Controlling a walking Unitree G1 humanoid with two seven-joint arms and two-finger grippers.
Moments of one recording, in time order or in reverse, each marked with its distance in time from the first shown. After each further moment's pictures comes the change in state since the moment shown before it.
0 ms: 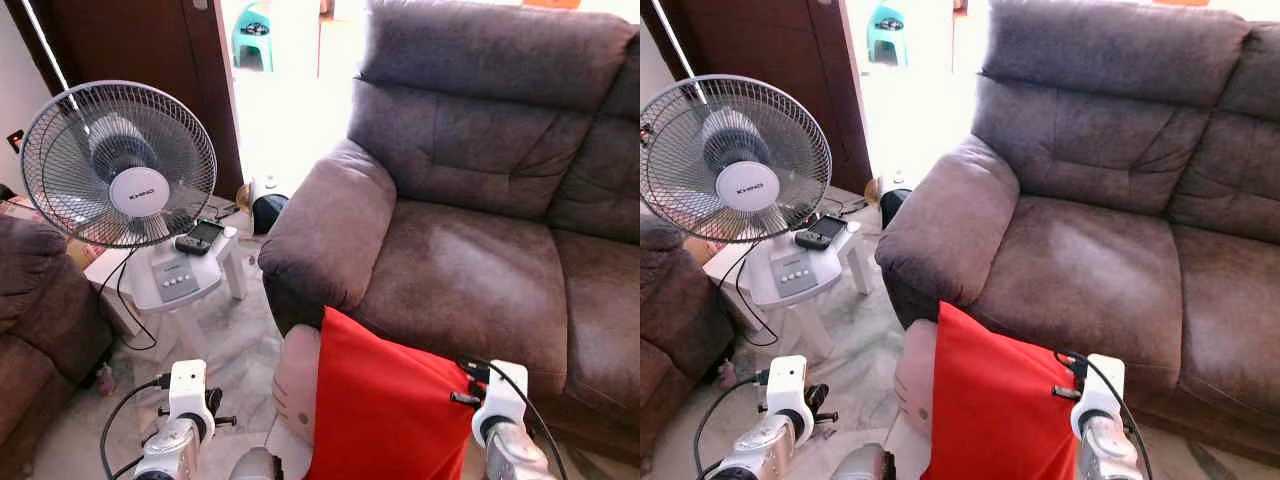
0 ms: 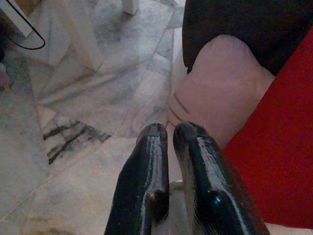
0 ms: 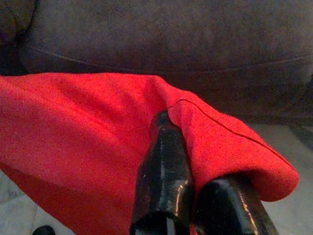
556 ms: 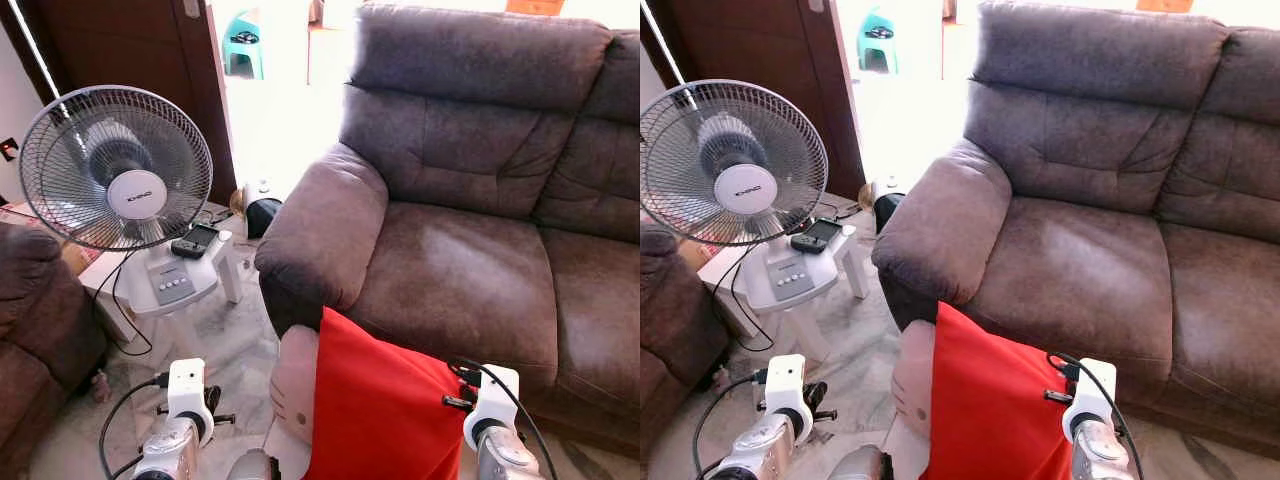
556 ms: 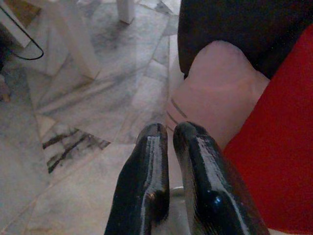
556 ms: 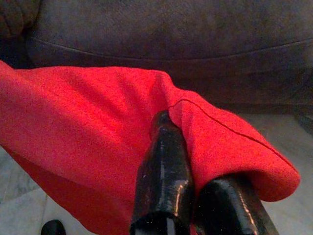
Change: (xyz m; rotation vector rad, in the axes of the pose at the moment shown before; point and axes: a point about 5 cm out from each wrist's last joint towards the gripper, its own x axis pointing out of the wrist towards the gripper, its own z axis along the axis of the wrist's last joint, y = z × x) left arm 0.000 -0.001 0.003 0.013 -0.017 -0.003; right arm -0.001 0.010 -0.006 0.012 0.016 0.021
